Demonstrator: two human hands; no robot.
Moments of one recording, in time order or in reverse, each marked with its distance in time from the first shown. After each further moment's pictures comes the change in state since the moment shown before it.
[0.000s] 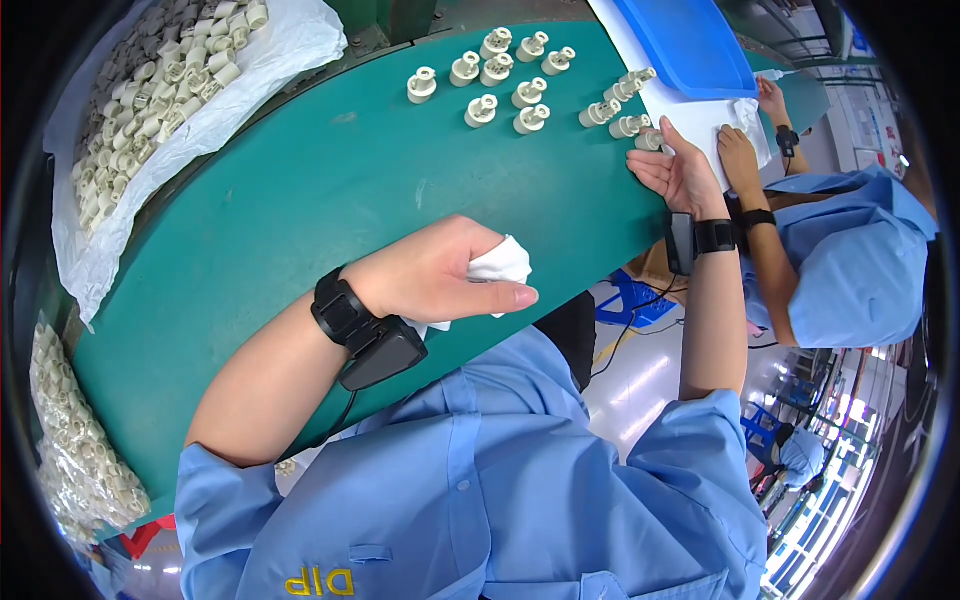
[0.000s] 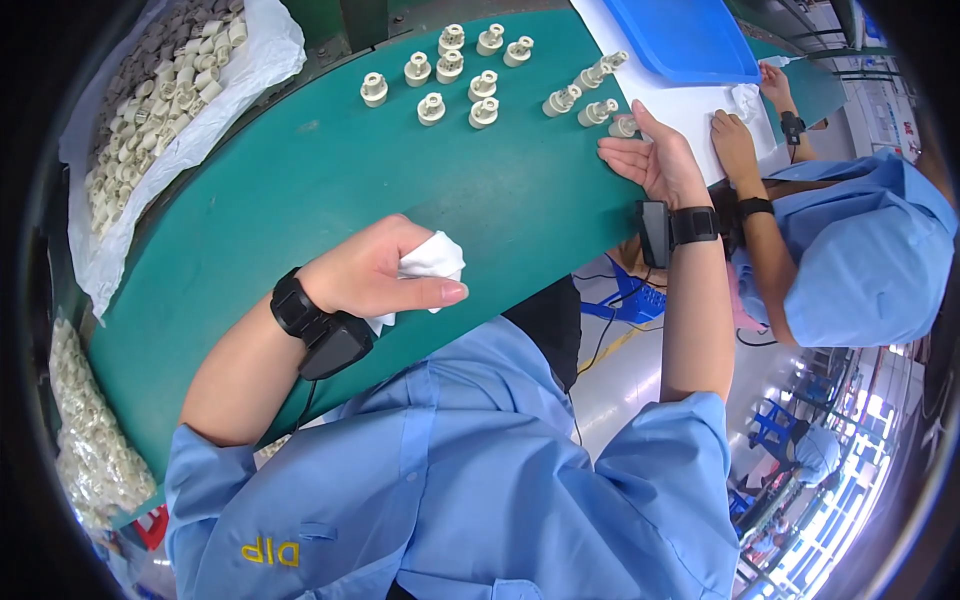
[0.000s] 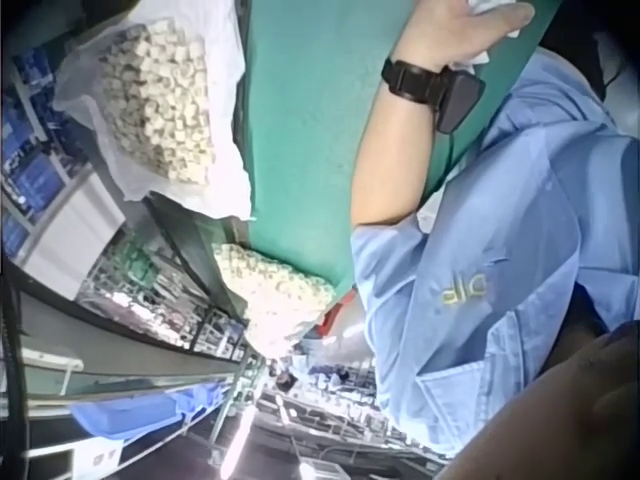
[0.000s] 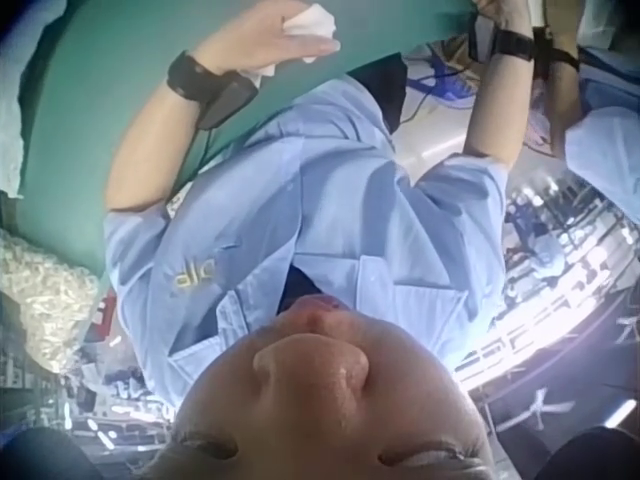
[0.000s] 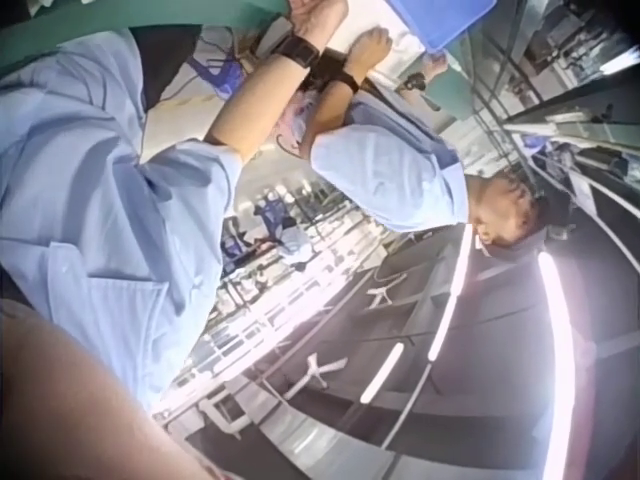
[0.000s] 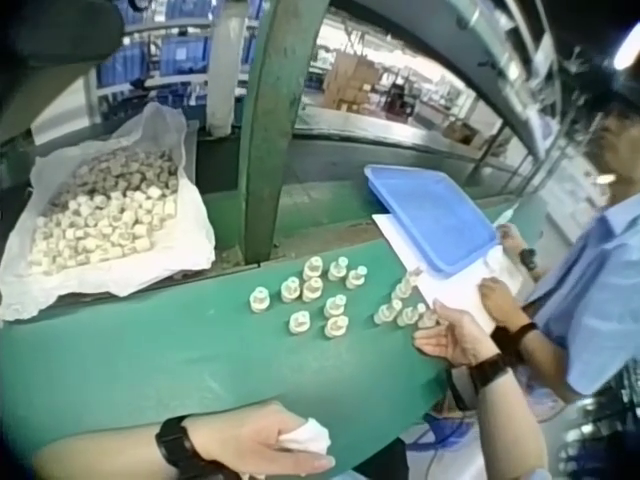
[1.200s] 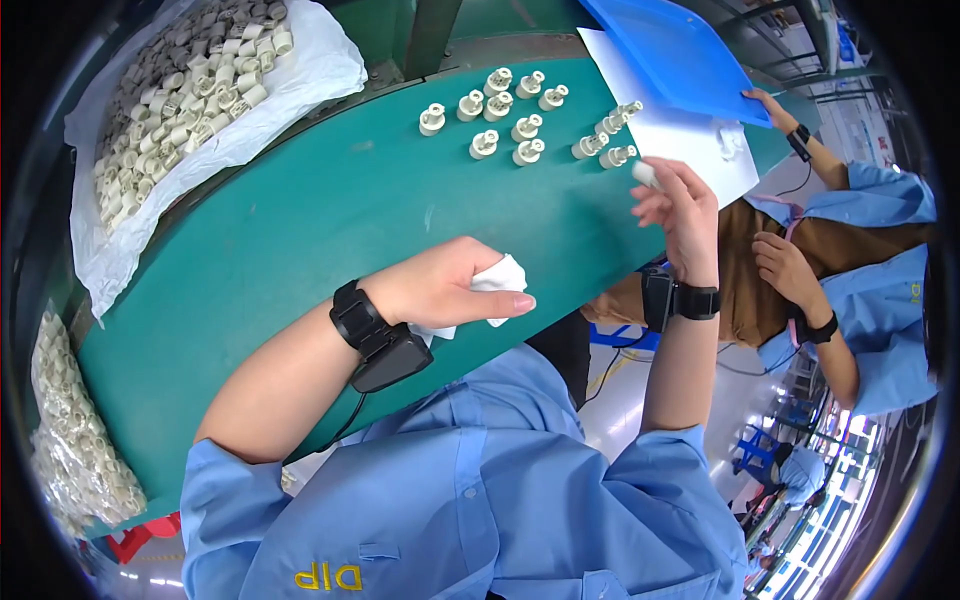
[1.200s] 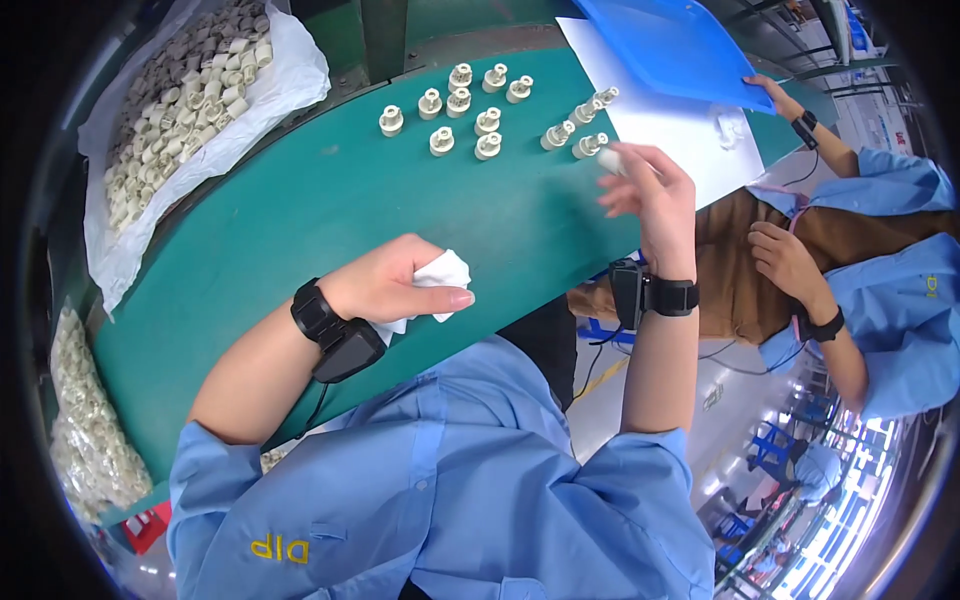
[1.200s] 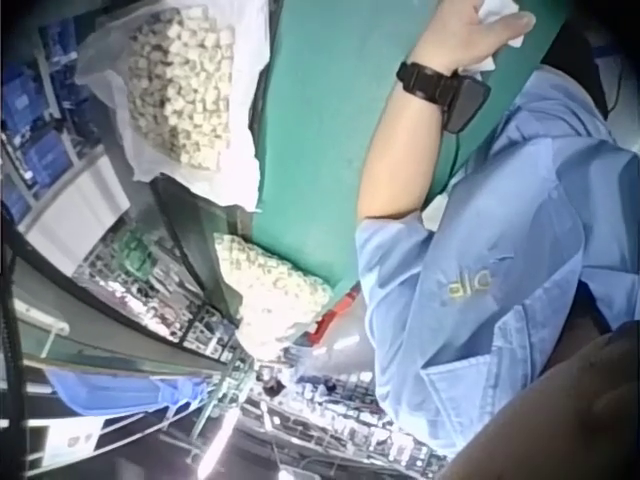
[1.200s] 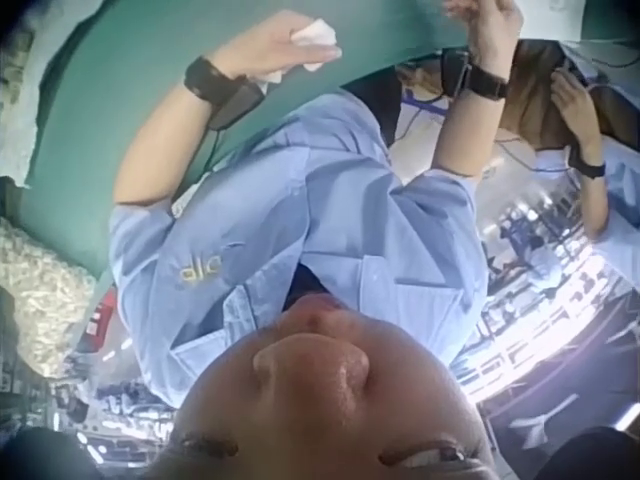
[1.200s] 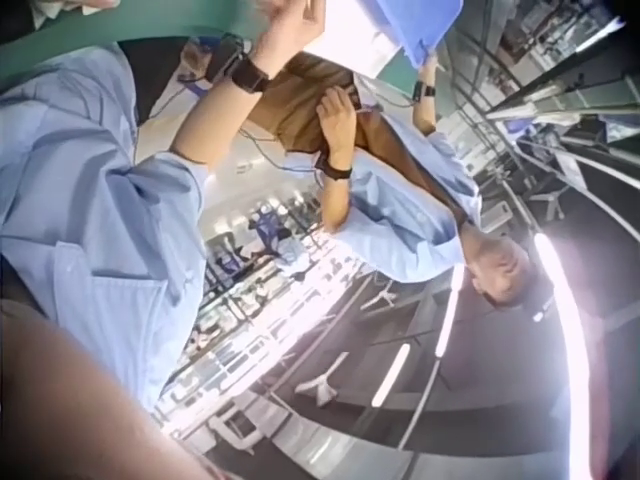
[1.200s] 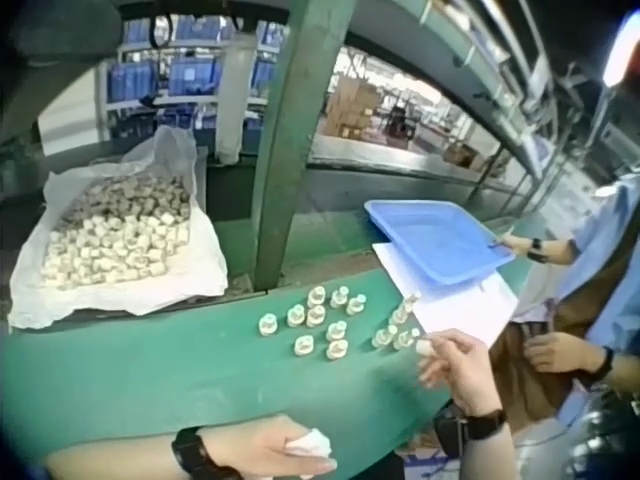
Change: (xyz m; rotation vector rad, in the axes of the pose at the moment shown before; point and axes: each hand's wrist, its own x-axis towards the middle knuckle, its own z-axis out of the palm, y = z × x) left_hand -0.002 0.002 0.000 0.008 0.019 -0.002; right_hand -0.055 0.001 0.029 -0.097 0.047 -0.402
